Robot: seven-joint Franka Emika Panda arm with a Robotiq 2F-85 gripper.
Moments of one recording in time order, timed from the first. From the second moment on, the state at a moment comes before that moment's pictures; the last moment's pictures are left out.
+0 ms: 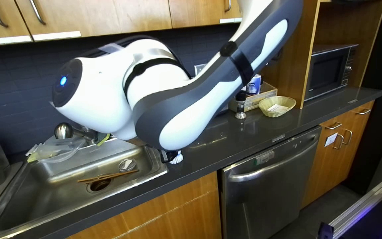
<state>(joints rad) 0.92 0.56 0.21 -1.57 -0.80 1.70 0.29</state>
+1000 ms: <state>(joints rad) 0.86 0.46 0.22 -1.73 -0.73 1.70 0.38</state>
